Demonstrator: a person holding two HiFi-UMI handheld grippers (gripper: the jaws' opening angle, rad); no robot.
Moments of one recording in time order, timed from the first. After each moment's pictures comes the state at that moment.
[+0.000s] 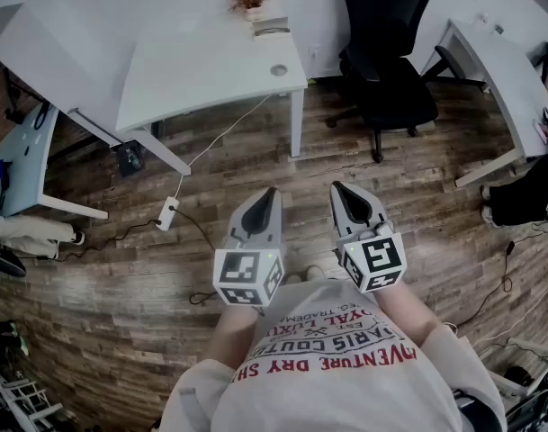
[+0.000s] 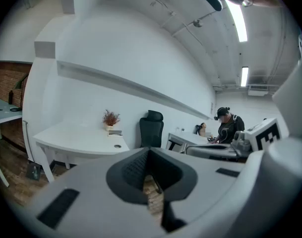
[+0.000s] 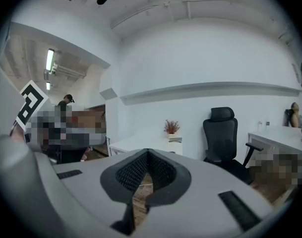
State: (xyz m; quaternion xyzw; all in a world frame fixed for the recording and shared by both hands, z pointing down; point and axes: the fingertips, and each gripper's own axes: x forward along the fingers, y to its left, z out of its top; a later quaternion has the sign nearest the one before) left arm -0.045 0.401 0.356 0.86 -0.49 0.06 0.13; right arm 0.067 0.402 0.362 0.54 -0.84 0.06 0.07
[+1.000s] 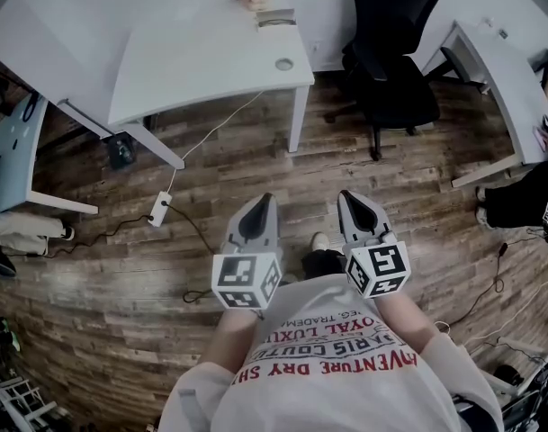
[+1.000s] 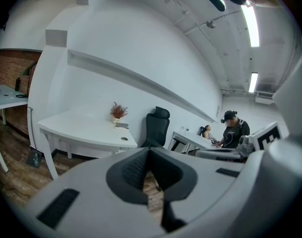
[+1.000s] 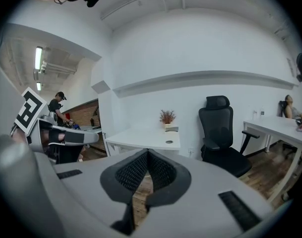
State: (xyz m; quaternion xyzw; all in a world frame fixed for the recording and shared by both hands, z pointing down) left arm -0.081 0.375 0.399 0.84 -0.50 0.06 0.18; right arm 0.060 0.383 0.405 0.56 -0.82 0.11 0.09
